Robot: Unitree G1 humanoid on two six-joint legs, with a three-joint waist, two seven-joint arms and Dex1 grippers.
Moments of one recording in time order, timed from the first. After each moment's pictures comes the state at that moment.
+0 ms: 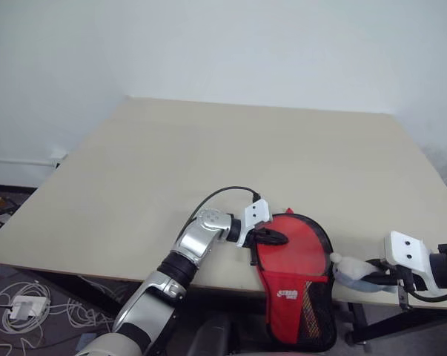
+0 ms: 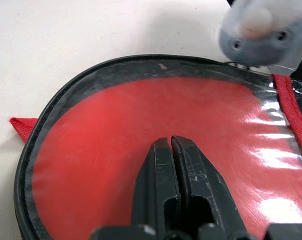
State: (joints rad) left arm -0.59 0.17 -0.41 0.48 -0.09 0.16 -1.14; right arm 0.34 -1.09 -0.26 -0.50 0.27 0.37 1.25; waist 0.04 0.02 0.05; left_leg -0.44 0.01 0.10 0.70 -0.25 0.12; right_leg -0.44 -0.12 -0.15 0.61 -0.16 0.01
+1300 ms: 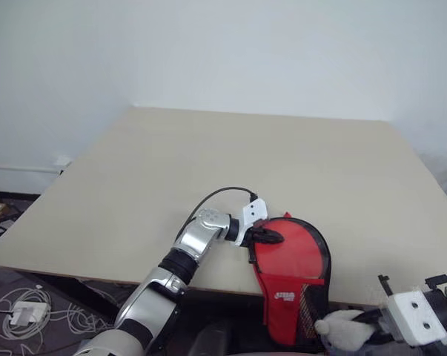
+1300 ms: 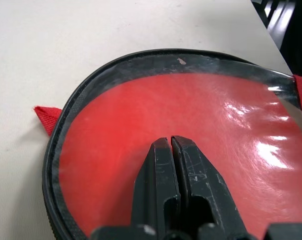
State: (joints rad) left arm -0.61 0.16 -0.40 0.55 -0.08 0.17 -1.13; right arm 0.47 -1.09 -0.29 -0.68 0.34 0.16 1.44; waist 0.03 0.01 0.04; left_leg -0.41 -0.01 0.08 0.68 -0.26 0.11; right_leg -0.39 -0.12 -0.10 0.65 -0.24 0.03
